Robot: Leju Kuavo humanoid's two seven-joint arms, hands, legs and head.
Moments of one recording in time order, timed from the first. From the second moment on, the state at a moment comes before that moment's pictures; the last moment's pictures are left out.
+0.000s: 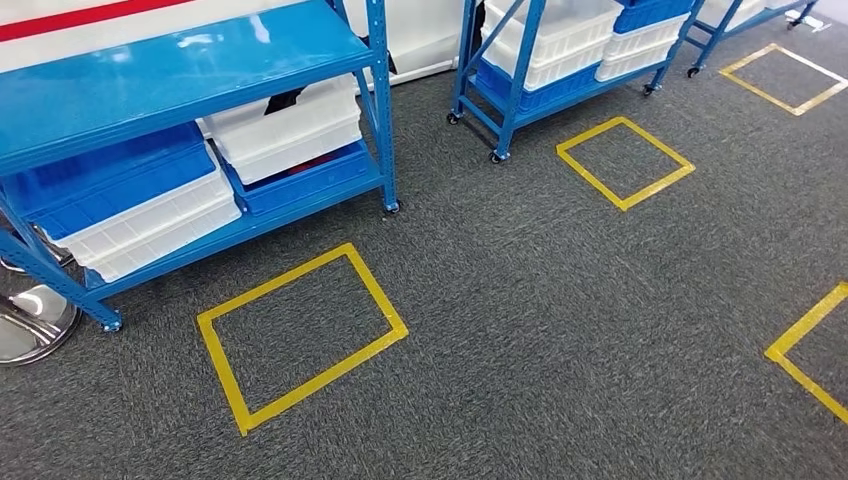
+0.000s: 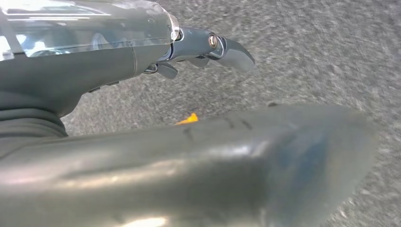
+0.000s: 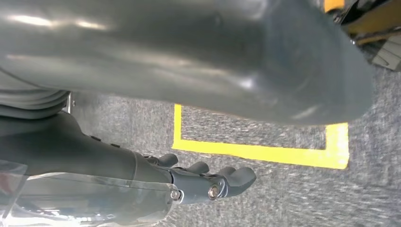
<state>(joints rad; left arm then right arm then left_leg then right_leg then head) -0.03 0.00 -0.97 -0.14 1.11 0.21 -0.33 -0.03 0.05 -0.24 -0.19 0.73 -0.16 0.06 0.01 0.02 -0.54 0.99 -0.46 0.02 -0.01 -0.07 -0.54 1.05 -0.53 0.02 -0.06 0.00</state>
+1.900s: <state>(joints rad) -0.01 0.00 -1.00 -0.14 1.10 0.18 -0.36 -0.01 0.04 -0.31 -0.18 0.70 -0.16 0.09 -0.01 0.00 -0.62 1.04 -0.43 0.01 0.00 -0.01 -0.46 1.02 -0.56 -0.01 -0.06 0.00</state>
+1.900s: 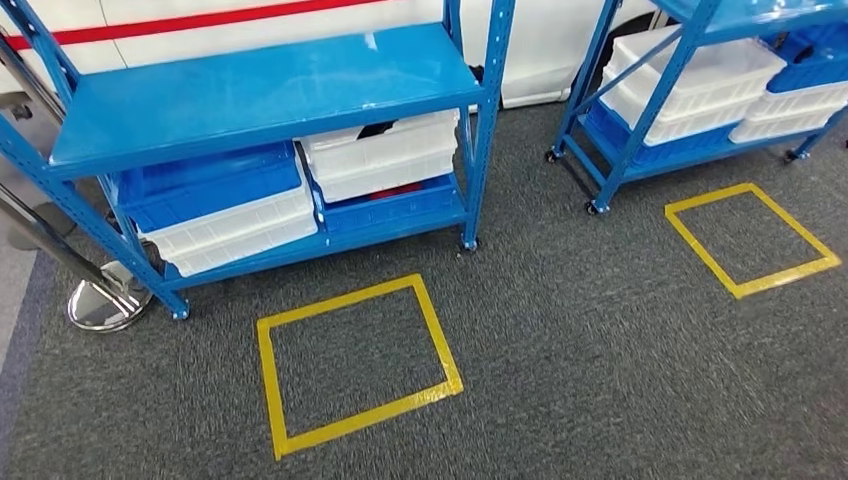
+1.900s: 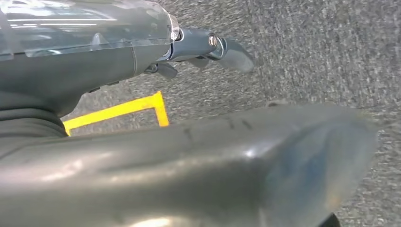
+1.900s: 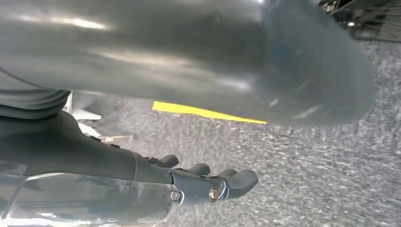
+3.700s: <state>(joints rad) -0.02 -0.01 -1.00 -0.14 1.10 0.18 -0.33 0.00 0.04 -0.33 -0.18 0.70 -0.15 0.08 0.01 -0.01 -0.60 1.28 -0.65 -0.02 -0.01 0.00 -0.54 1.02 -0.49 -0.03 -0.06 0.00</state>
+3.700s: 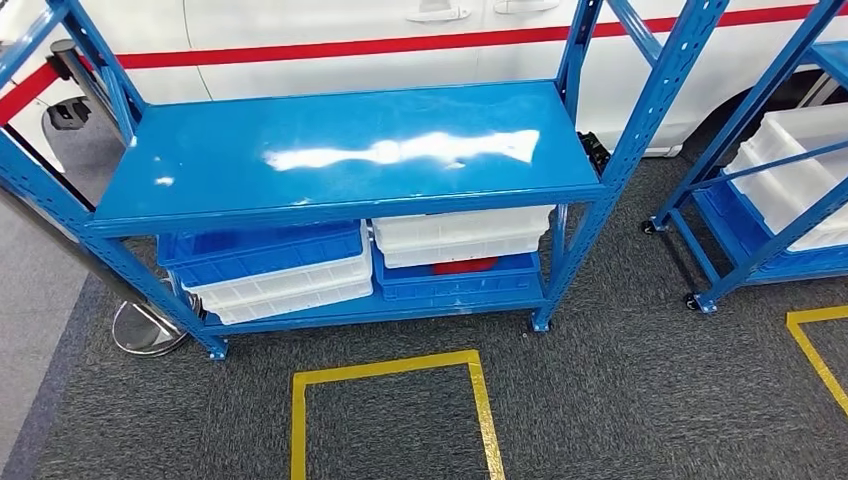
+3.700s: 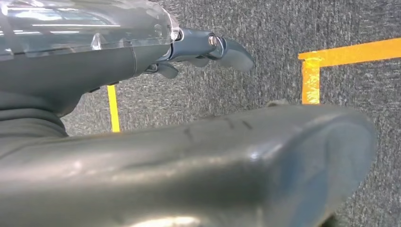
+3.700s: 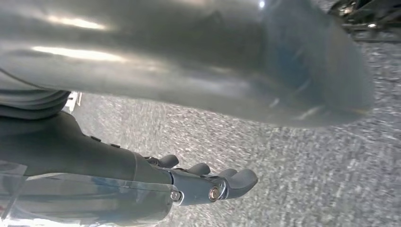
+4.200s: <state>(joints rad) -0.01 -0.01 -1.01 -0.14 1.11 0.18 -0.31 -0.02 0.04 -0.34 -0.18 0.70 -0.16 0.09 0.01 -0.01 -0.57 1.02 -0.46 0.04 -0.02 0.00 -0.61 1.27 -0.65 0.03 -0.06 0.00</state>
